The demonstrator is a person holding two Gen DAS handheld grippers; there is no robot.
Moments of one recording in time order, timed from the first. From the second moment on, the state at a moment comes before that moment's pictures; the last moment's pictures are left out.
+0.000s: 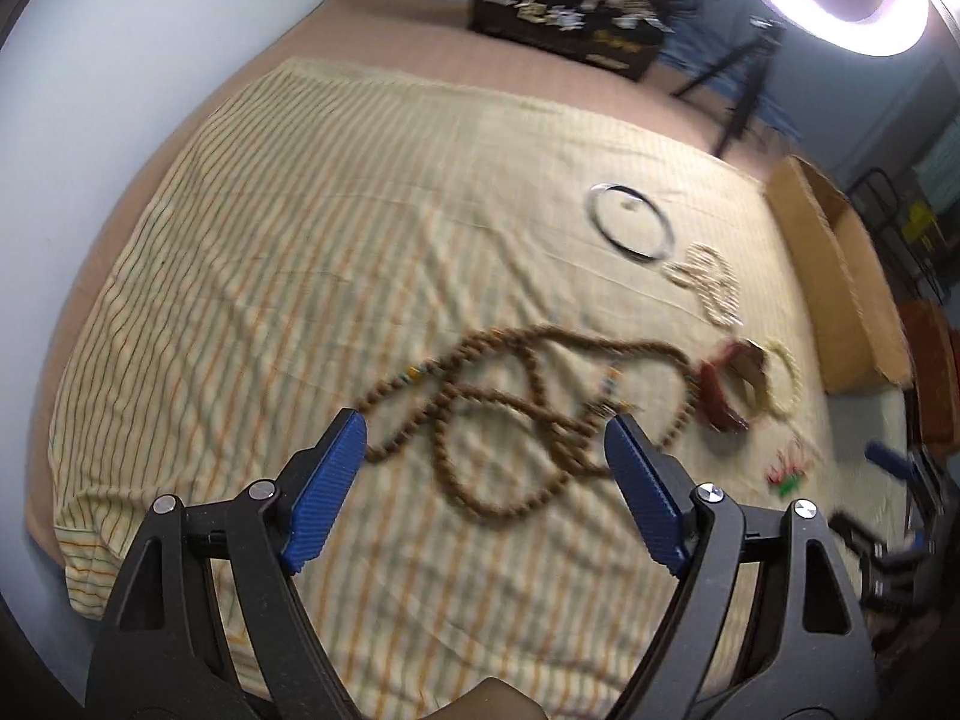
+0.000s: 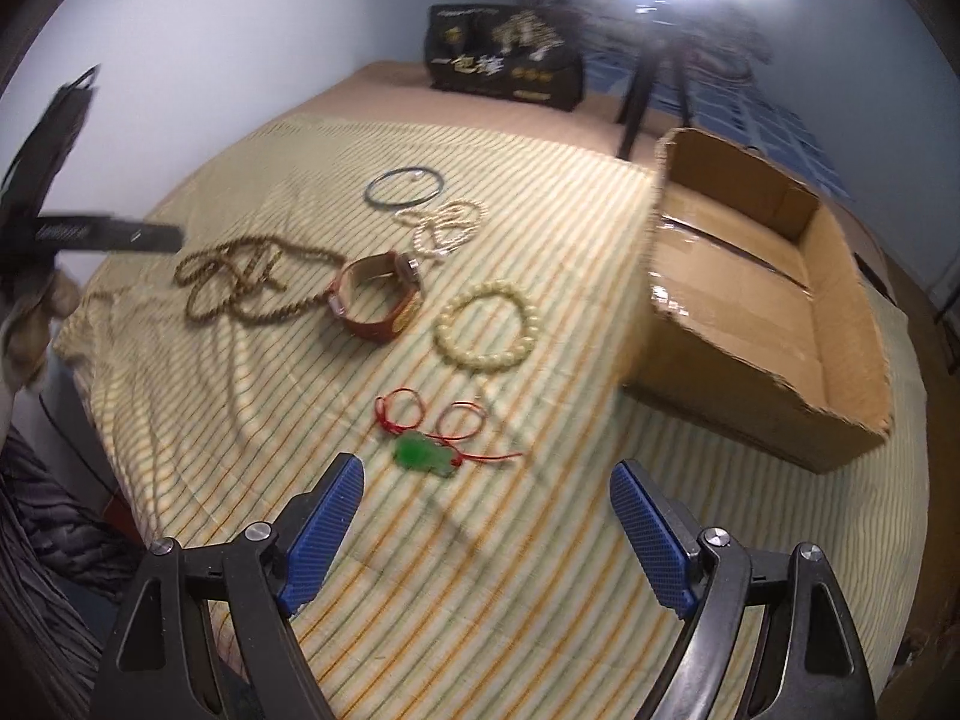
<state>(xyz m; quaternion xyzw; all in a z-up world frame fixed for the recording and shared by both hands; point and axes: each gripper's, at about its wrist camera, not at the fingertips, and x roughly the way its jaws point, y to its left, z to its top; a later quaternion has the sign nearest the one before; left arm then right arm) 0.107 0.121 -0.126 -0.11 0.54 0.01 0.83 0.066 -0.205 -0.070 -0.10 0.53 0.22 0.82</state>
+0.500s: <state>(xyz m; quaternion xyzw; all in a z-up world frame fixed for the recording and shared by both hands) 0.162 0.135 -0.167 -0.15 0.57 0.00 0.81 0.077 -0.198 -0.082 -0.09 0.54 0.22 0.81</state>
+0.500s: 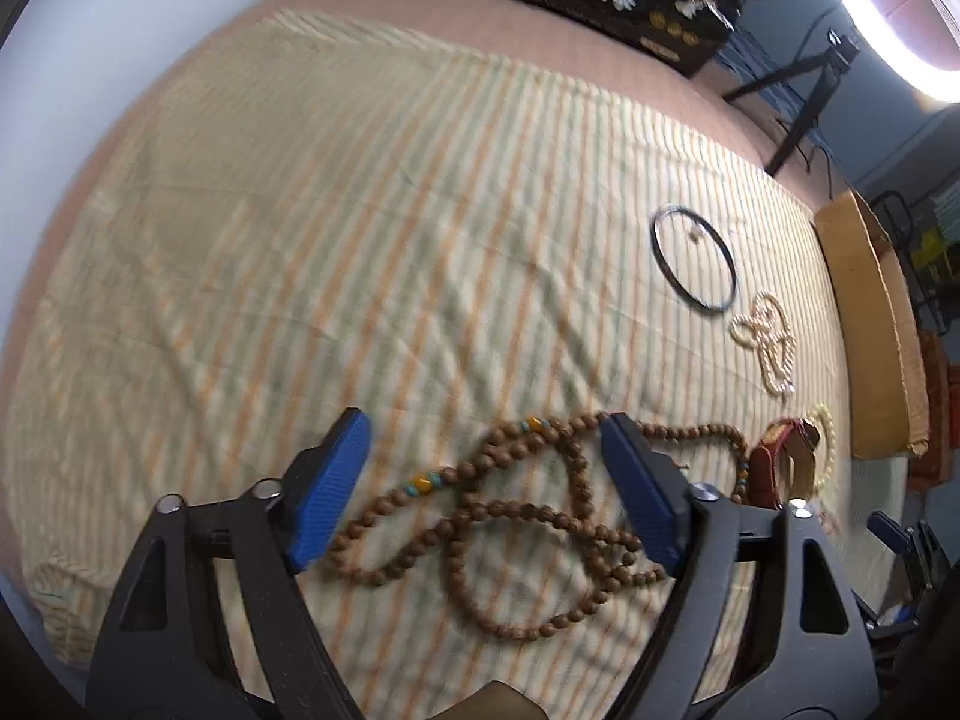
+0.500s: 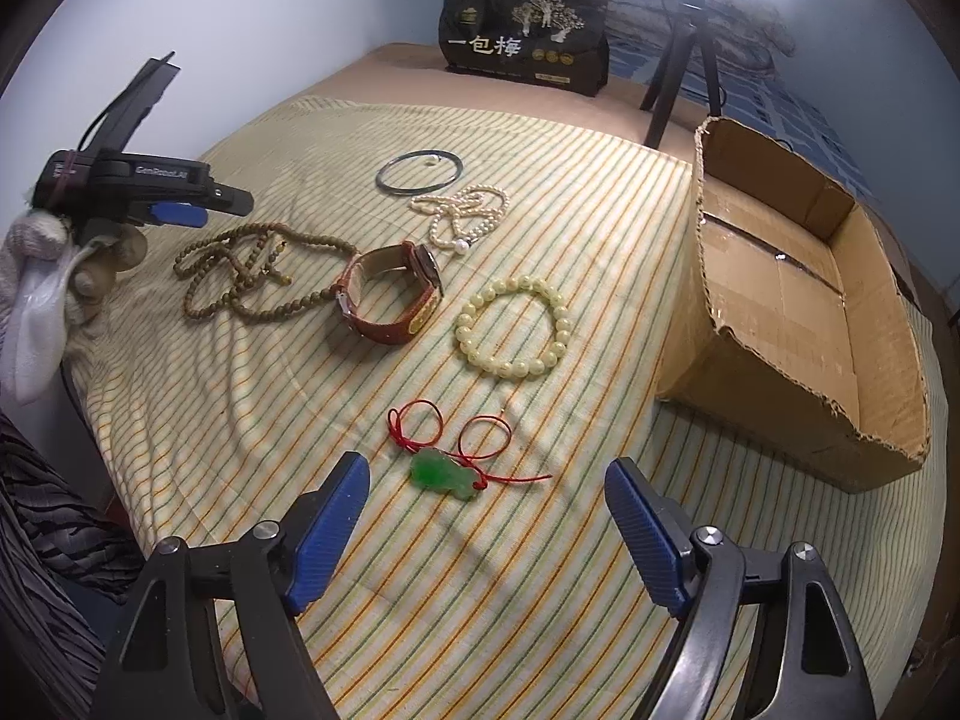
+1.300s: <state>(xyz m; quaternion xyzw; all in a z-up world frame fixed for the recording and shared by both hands) 0.136 0.062 -0.179 -0.01 0.59 -0.04 0.81 0.080 -0.176 -0.105 -0.11 0.55 0.25 0.79</state>
